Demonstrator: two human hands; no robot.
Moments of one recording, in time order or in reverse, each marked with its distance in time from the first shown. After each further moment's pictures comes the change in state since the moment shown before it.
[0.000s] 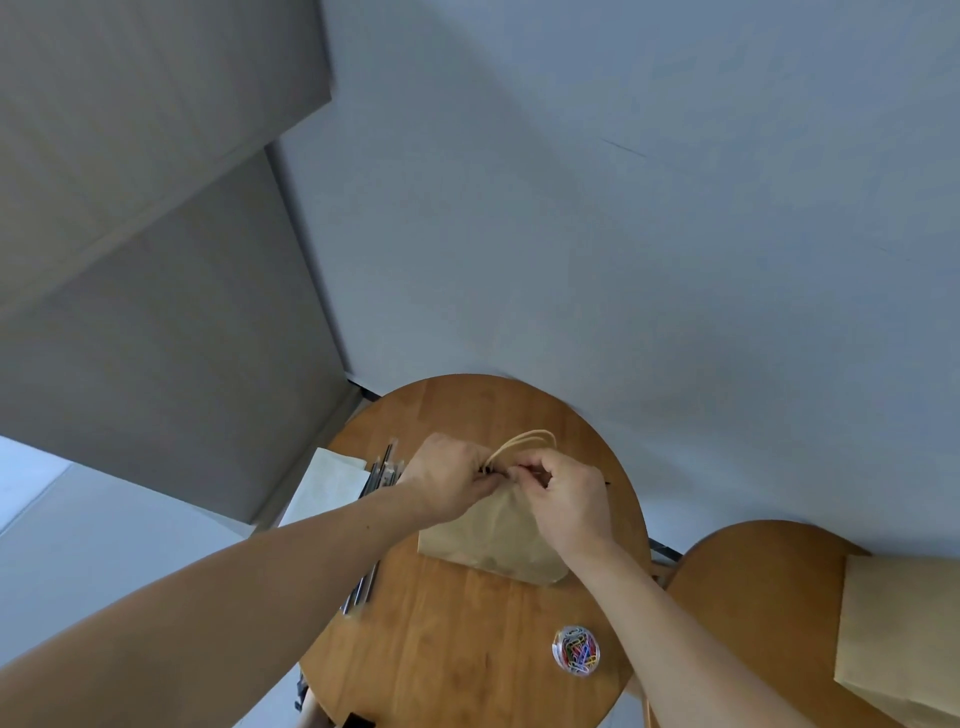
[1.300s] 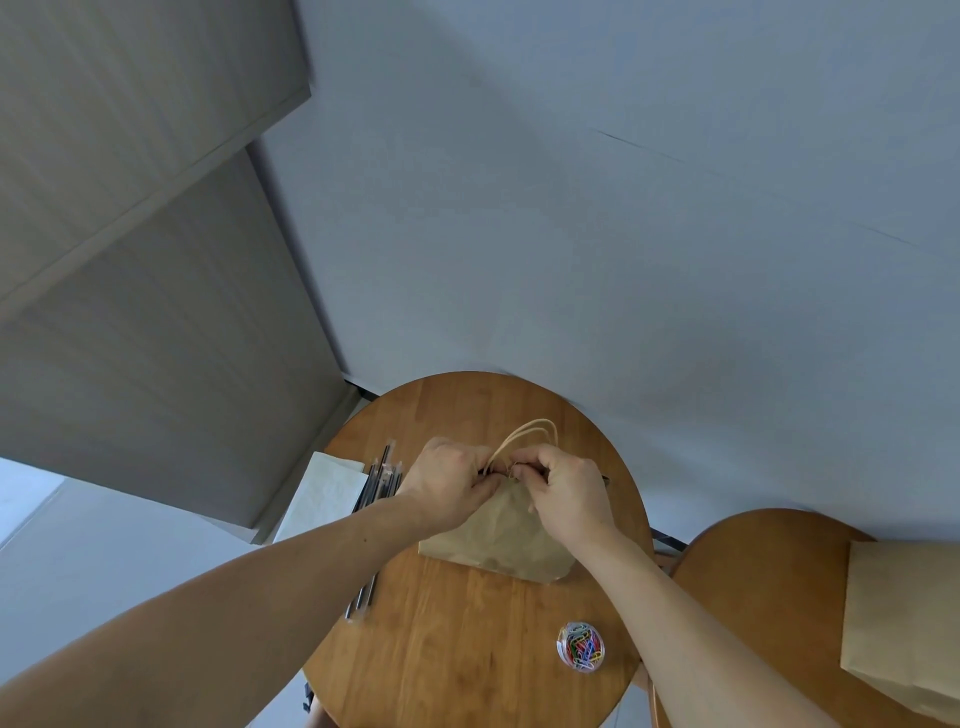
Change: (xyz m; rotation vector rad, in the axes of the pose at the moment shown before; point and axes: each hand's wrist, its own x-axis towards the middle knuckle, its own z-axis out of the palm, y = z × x) left_hand 0.003 -0.005 0.010 -0.087 0.029 0.020; right_hand 0.014 0.018 0.003 -0.016 -0.182 0.138
